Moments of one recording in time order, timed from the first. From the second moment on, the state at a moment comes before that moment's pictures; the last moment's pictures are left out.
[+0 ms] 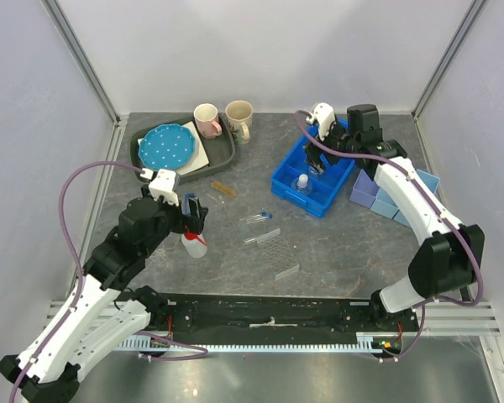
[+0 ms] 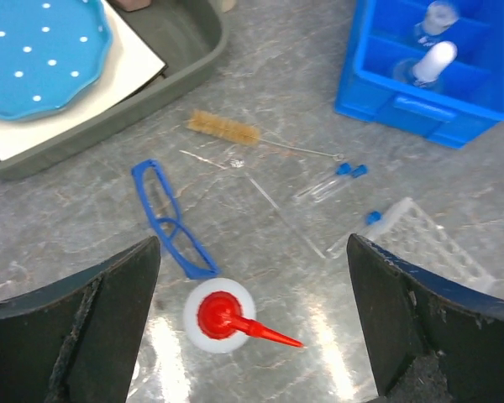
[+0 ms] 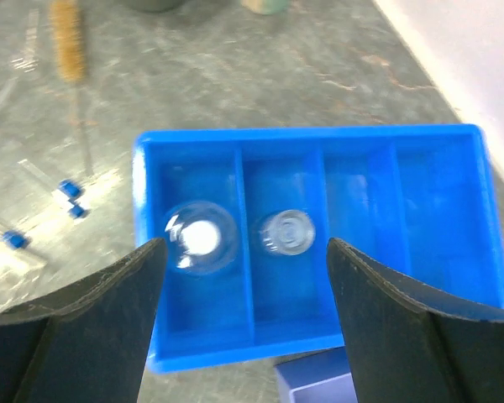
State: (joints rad) left arm -0.58 0.62 0.77 -0.51 -0.23 -0.17; right arm 0.27 1.56 1.42 -0.46 -0.37 -0.49
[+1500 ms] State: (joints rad) left arm -0.59 1.06 0.93 -1.04 -0.35 -1.02; right arm 0.27 1.29 1.02 -0.46 -0.78 -0.52
